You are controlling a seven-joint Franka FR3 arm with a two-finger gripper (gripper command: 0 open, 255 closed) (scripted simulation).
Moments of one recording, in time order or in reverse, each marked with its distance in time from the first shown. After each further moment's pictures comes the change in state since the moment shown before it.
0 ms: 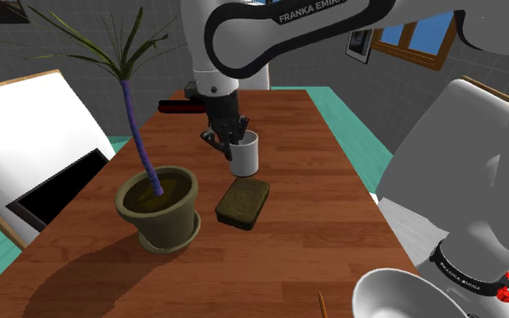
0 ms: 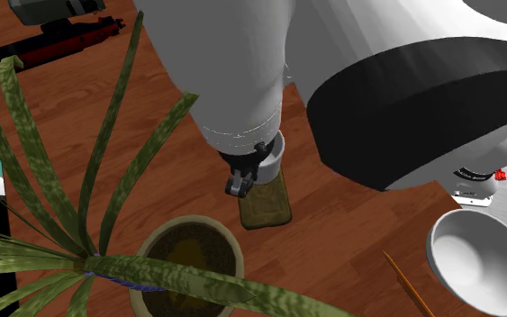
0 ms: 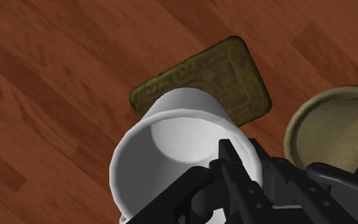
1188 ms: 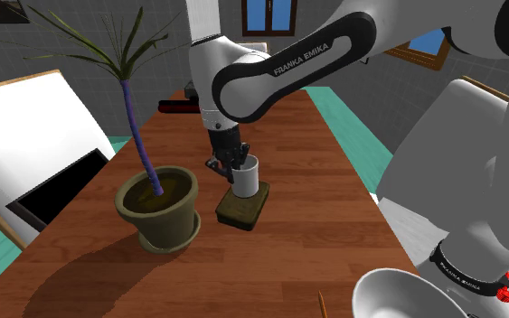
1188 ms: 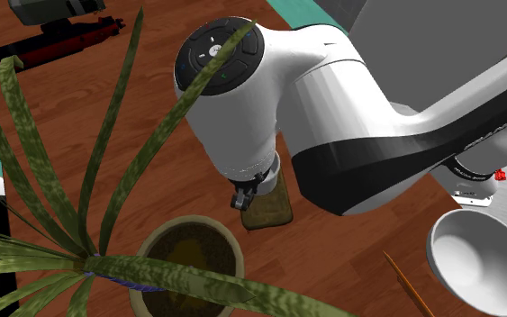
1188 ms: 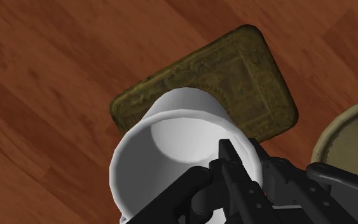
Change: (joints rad) arm 0.001 0.046 -0.007 -0.142 -0.023 0.184 0.020
